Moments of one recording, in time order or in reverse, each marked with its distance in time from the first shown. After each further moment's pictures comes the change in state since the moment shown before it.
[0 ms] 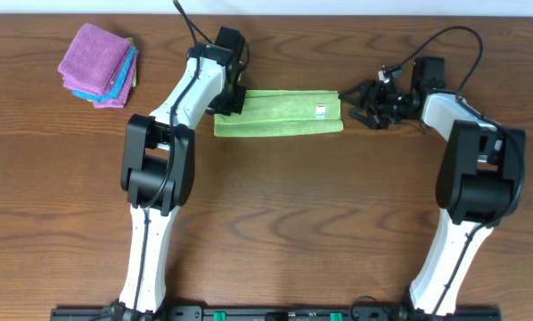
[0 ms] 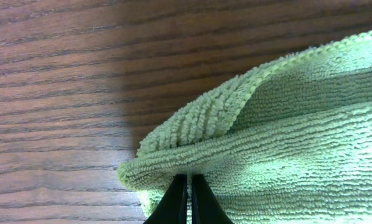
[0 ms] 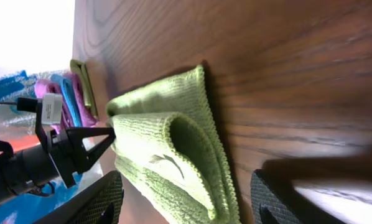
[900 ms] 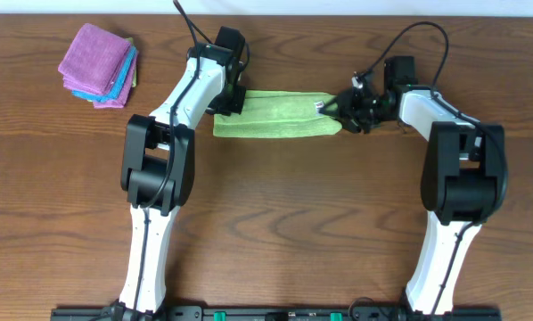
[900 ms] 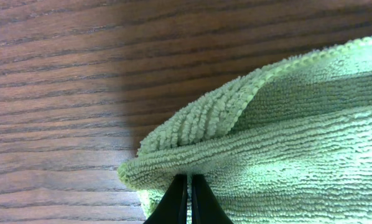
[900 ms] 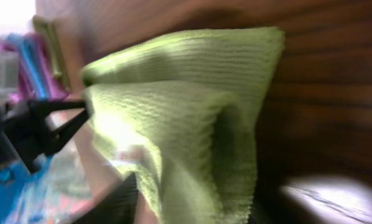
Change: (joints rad) left arm 0.000 0.000 0.000 0.000 0.000 0.000; right arm 0.106 0.002 0.021 -0.129 0.114 -0.070
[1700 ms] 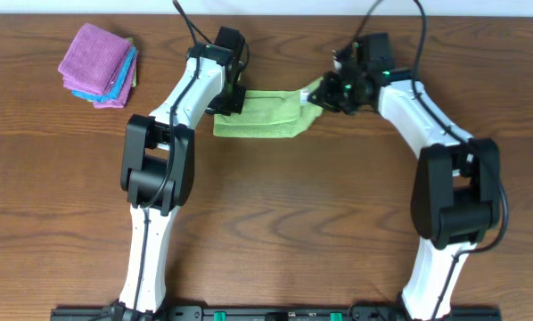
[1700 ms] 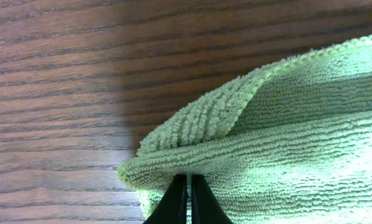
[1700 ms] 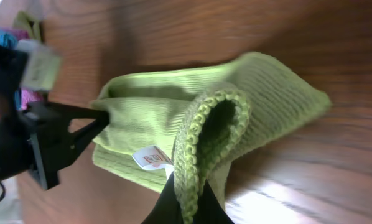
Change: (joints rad) left arm 0.000 0.000 0.000 -0.002 0.007 -0.008; right arm 0.201 -0.174 0.081 -0.049 0.303 0.026
